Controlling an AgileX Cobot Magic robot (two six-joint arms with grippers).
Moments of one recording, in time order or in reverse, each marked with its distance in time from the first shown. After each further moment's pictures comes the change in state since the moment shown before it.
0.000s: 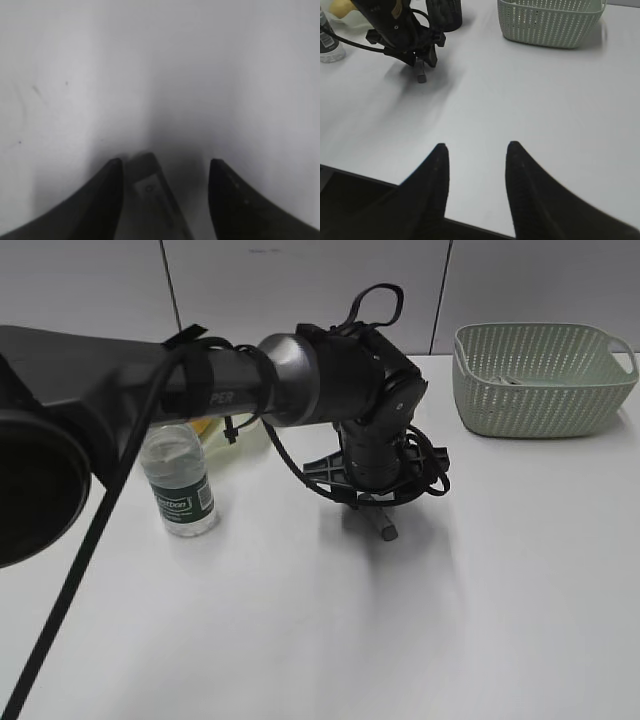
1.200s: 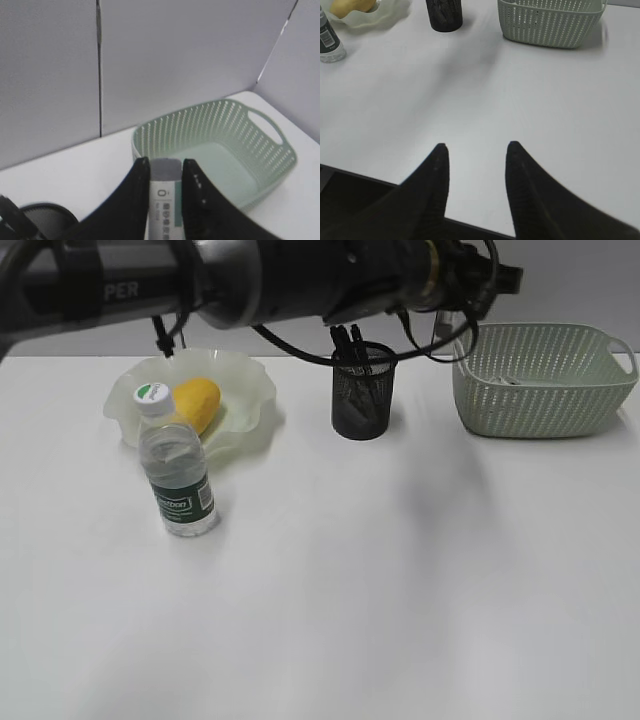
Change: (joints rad) left arm 0.040 -0.197 -0.003 0.629 -0.618 -0.062; right arm 0.000 0.000 0.000 0.000 0.000 0.000
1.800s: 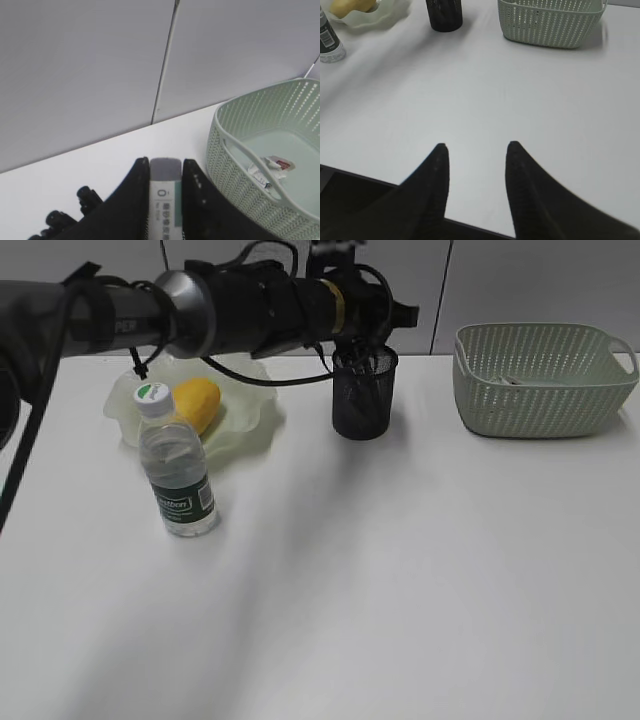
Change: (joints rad) left arm 0.190 0.156 0.001 0.060 -0.249 -0.005; right arm 0.000 0.000 0.000 0.000 0.000 0.000
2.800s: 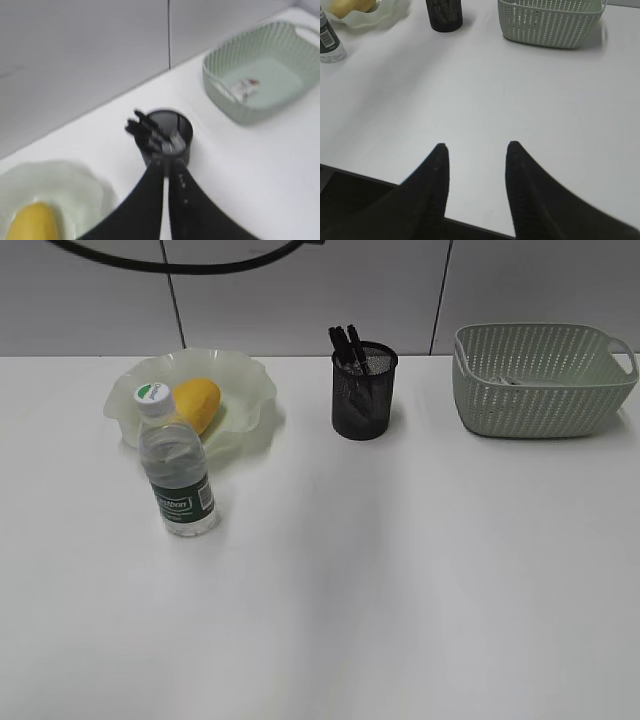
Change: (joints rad) left arm -0.064 -0.593 0.227 -0.780 0.708 0.993; right arm 0.000 0.000 0.000 0.000 0.000 0.000
